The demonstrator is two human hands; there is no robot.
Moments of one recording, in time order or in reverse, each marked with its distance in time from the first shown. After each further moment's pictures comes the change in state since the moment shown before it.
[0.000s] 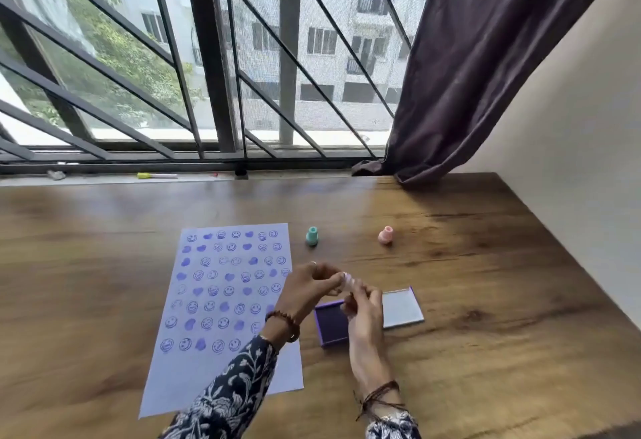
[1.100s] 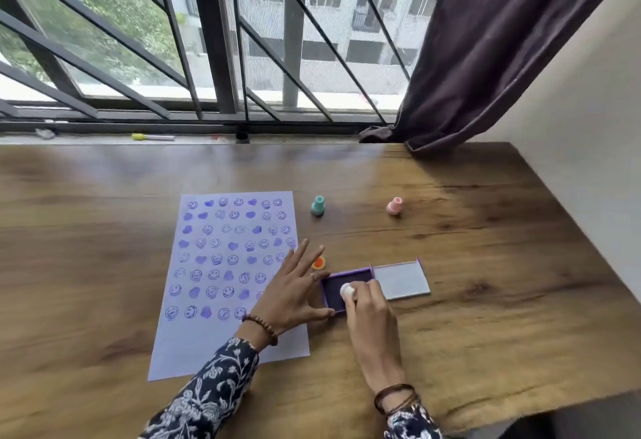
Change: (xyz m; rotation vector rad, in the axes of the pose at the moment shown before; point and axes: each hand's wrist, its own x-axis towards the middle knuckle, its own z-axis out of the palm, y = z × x) left_hand -0.017 -0.072 -0.039 0.997 -0.160 0.423; right_hand -0.026 0.014 -0.027 -1.383 -0.082 -0.699
